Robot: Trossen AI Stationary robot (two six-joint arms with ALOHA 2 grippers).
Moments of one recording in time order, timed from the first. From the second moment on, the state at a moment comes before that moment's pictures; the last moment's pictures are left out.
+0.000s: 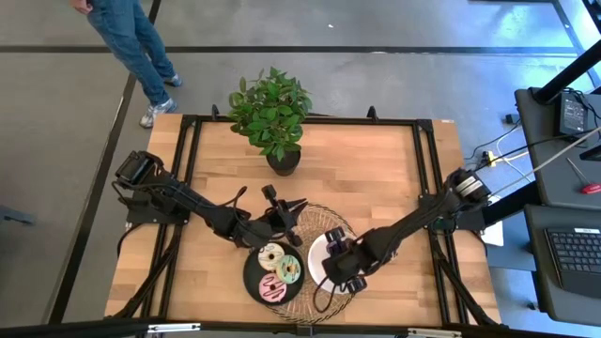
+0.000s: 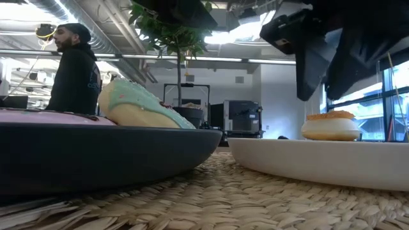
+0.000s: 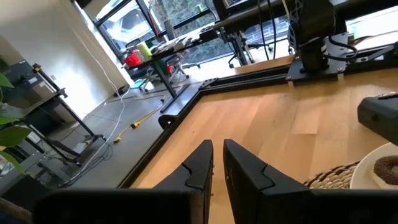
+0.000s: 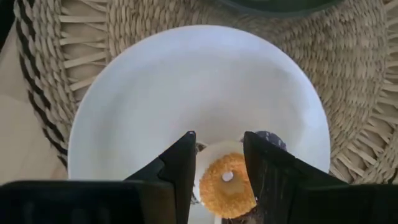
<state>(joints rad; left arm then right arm) -0.40 1.67 0.96 0.44 -1.05 0.19 0.54 1.86 1.35 -0.73 0.16 0.07</state>
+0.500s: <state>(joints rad) -0.40 1.67 0.96 0.42 -1.05 0.19 0.54 1.93 1.37 -0.76 0.16 0.02</state>
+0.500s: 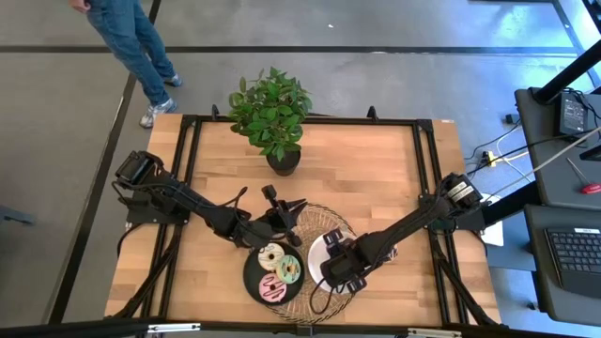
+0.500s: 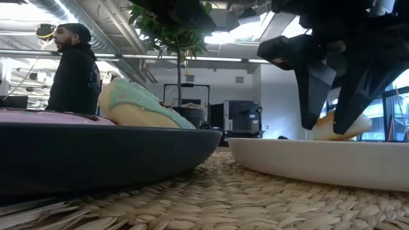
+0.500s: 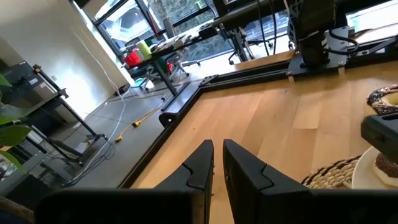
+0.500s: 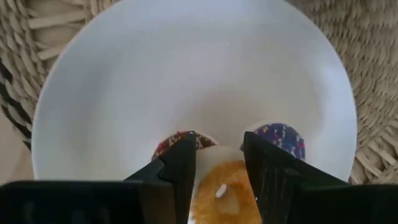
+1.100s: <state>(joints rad) -0.40 1.67 0.96 0.41 -1.05 0.19 0.59 1.80 1.37 -0.83 0.29 0.09</state>
